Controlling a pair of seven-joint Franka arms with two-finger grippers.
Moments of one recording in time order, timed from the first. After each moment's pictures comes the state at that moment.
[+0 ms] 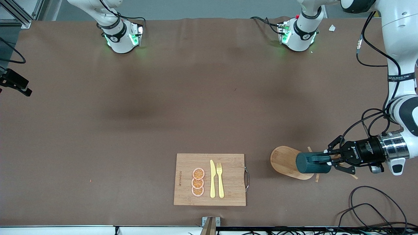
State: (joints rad) left arm 0.05 0.64 0.09 -1.33 -1.11 1.76 -1.06; right arm -0.07 -0.05 -0.04 -1.61 -0.01 1.69 -0.05
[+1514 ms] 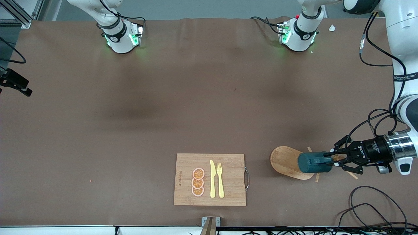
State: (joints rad) left arm 0.09 0.64 0.09 -1.33 -1.09 1.74 -0.98; right arm -0.07 -0.05 -0.04 -1.61 -0.01 1.69 -0.05
